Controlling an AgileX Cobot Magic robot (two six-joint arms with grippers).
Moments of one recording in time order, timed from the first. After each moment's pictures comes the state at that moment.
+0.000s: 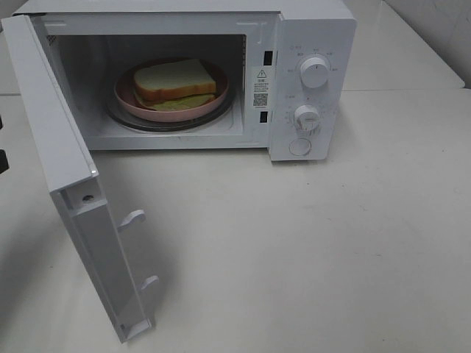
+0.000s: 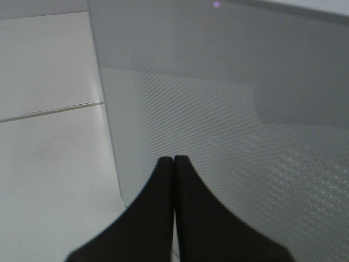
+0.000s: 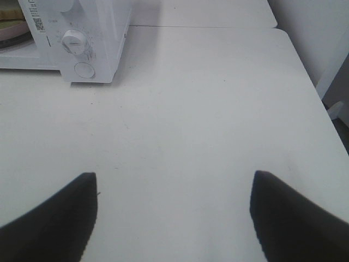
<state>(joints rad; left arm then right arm) 0.02 1.45 -0.29 0.45 -0.90 -0.22 0.08 0.00 -0.50 -0.08 1.00 0.06</state>
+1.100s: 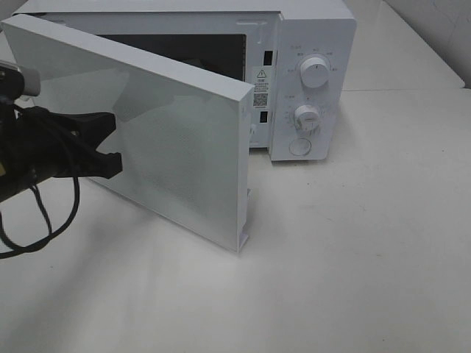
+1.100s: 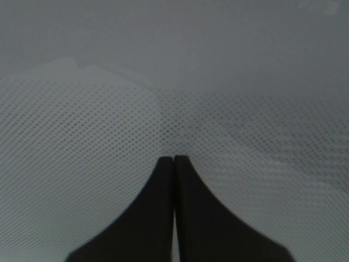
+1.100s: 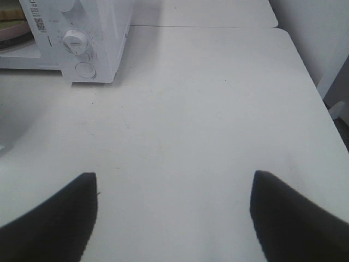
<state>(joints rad) -0.41 1.66 -0.44 0.16 -0.91 -0.12 0.08 0.00 -0.50 -0.08 1.00 0.06</state>
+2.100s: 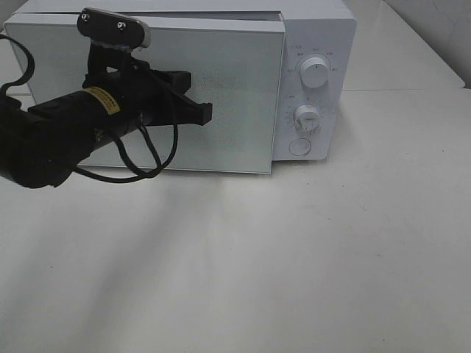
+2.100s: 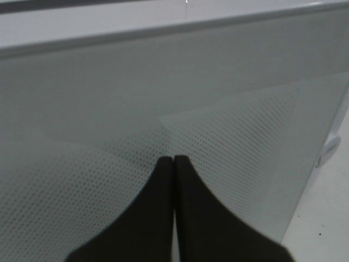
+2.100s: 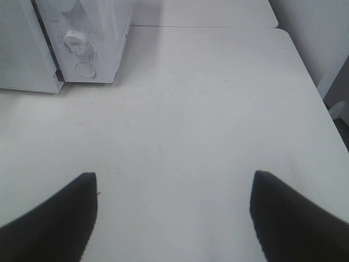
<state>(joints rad) -0.61 1.87 -0.86 -0.09 -0.73 0.04 0.08 0.00 -0.50 -0.08 1.00 0.06</state>
